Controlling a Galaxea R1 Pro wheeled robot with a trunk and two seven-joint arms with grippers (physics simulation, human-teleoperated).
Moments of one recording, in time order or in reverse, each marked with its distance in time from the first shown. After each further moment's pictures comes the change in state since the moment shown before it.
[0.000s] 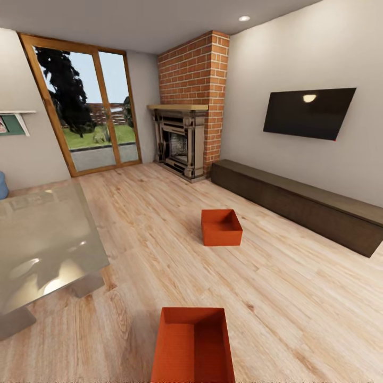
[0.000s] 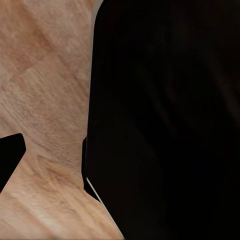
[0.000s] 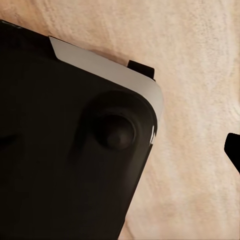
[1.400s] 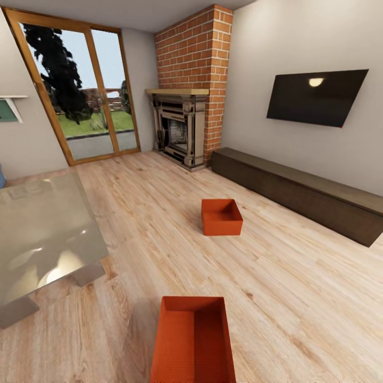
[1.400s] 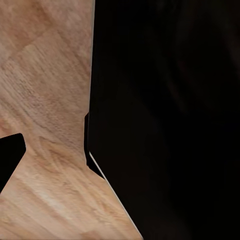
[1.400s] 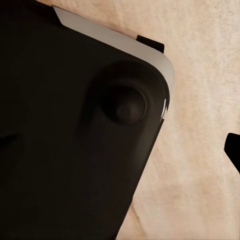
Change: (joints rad) left arm 0.000 0.001 0.000 0.000 0.000 0.000 0.000; right arm 0.000 0.000 0.000 0.000 0.000 0.000 0.000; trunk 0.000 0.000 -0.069
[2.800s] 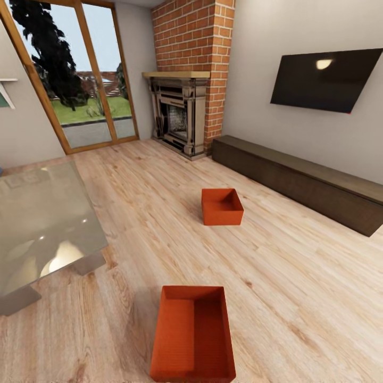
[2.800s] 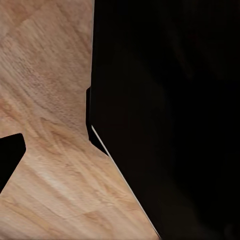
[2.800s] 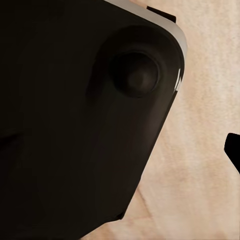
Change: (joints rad) left arm 0.000 0.000 0.000 0.000 0.000 0.000 0.000; right arm 0.000 0.000 0.000 0.000 0.000 0.000 0.000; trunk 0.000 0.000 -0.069
